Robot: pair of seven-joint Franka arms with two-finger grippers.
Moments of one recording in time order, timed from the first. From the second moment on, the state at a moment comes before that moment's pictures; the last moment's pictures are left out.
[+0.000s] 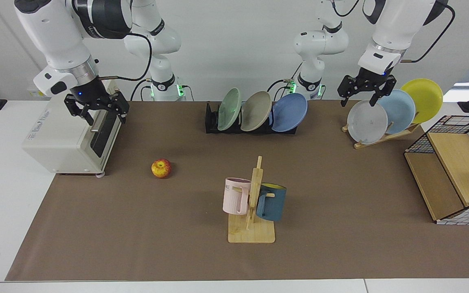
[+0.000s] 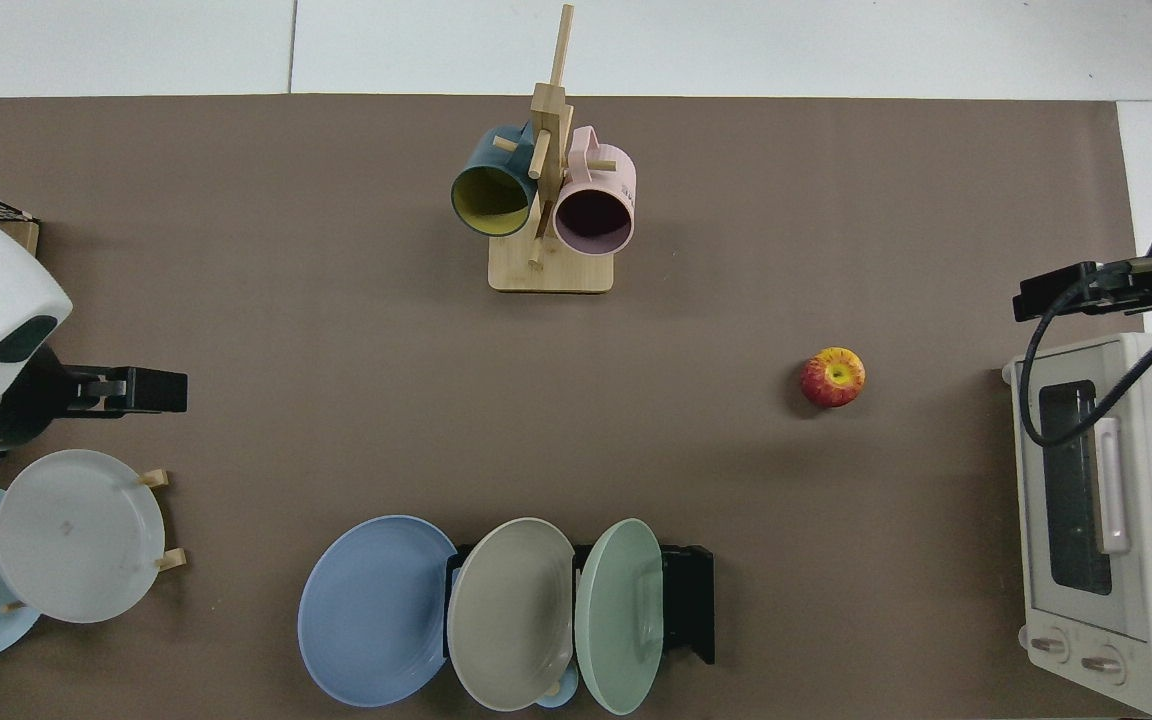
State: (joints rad) left arm 0.02 -0.18 -0.12 -1.81 -0.02 1.69 -0.07; right arm 0.08 0.05 -0.10 -1.57 0.02 1.65 -0.06
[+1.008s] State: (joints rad) left arm 0.02 -0.19 -0.18 -1.82 0.01 1.65 -0.13; right arm 0.08 0.05 -0.10 -1.57 0.02 1.65 -0.06
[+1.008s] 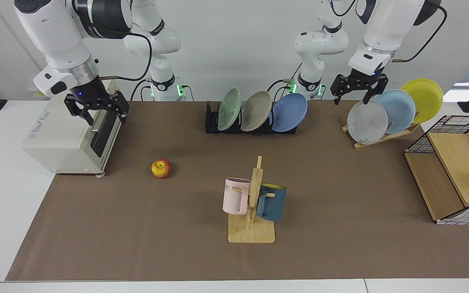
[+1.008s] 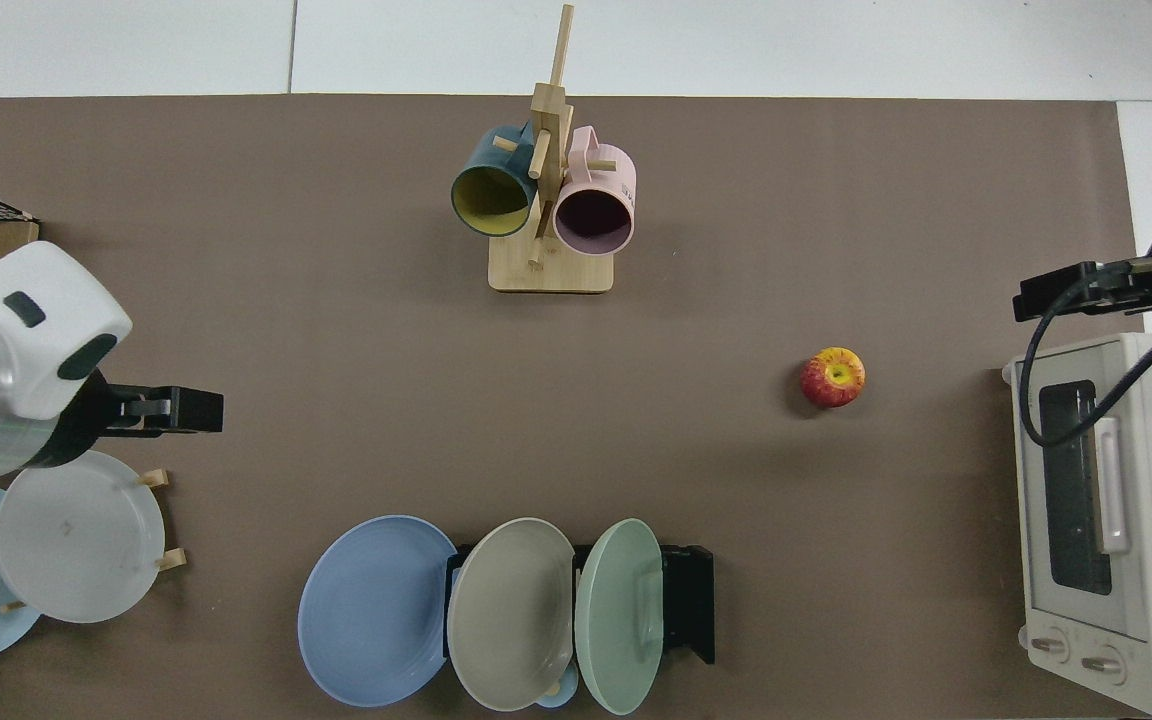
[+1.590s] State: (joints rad) left arm 0.01 -0.41 -0.48 -2.23 0.20 1.76 -0.53; right arm 0.08 0.05 -0.10 -1.57 0.02 1.65 -0.06
